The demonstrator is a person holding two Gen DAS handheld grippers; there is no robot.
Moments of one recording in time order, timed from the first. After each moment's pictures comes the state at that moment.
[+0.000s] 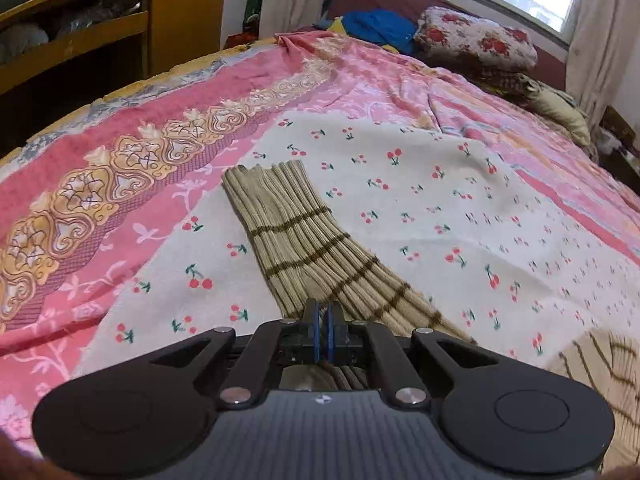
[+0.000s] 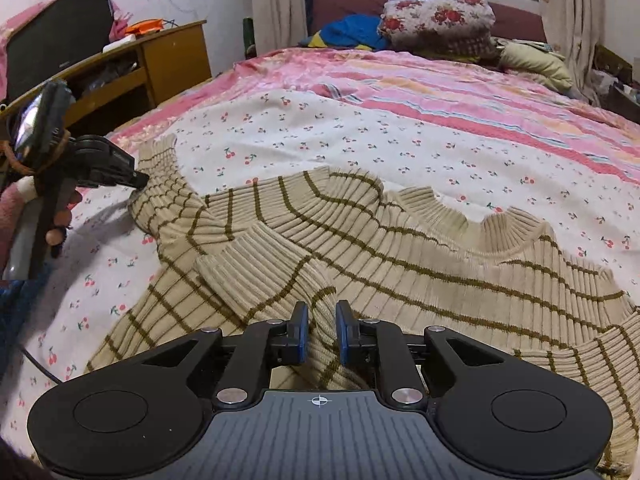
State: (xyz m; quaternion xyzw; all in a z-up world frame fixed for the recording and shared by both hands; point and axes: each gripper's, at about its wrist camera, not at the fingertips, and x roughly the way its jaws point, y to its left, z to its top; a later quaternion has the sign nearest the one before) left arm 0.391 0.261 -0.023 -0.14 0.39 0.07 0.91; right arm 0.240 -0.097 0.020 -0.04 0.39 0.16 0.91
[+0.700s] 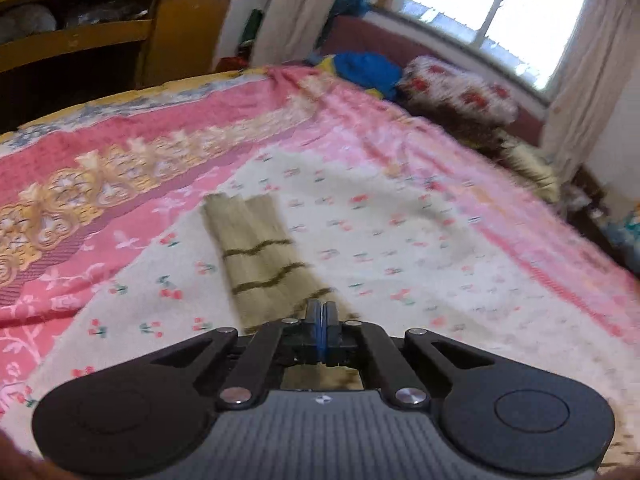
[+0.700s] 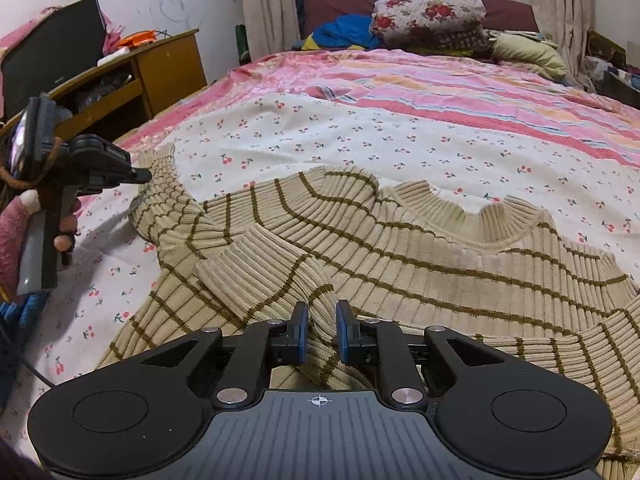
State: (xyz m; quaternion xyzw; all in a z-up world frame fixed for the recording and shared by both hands) left arm 0.368 0.257 -0.001 -0.21 0.32 0.03 0.92; right arm 0.234 -0.106 0.021 -0.01 0.38 0.16 0.91
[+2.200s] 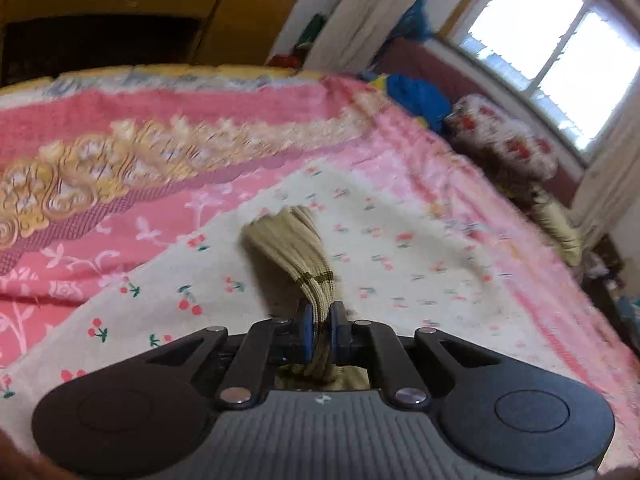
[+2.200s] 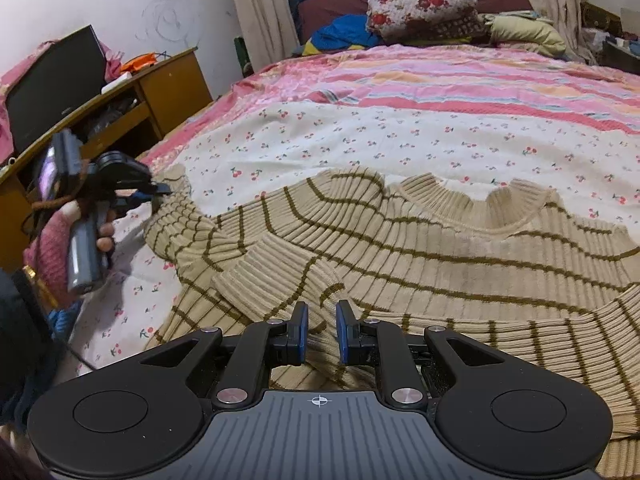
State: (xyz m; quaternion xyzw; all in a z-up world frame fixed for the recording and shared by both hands) left arm 0.383 0.281 -0.013 -0.30 0.29 0.09 0.91; right arm 0.232 -0.117 0.026 0.05 0.38 0.17 0.91
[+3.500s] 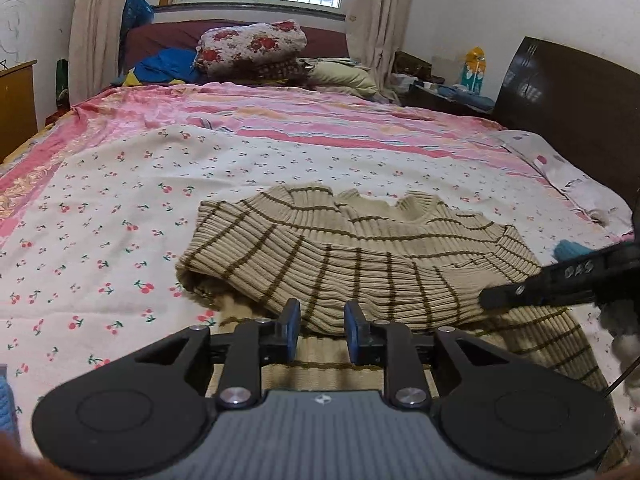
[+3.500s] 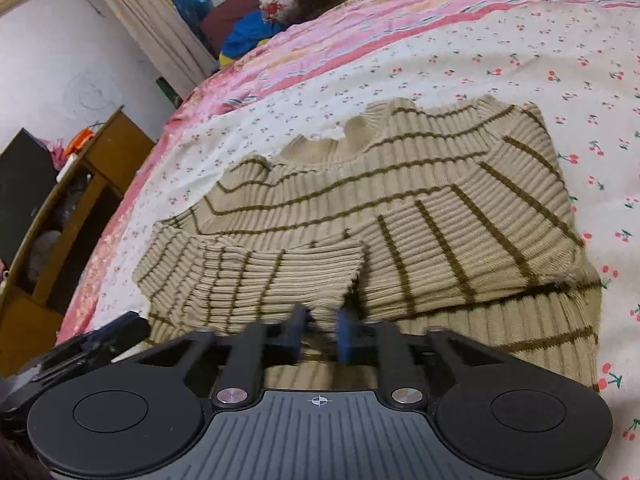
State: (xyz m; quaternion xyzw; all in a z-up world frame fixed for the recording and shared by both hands) left arm 0.201 0.104 0.021 -0.02 0.33 -0.20 0.92; right arm 0.200 -0.219 0.016 0.23 0.43 0.11 0.87
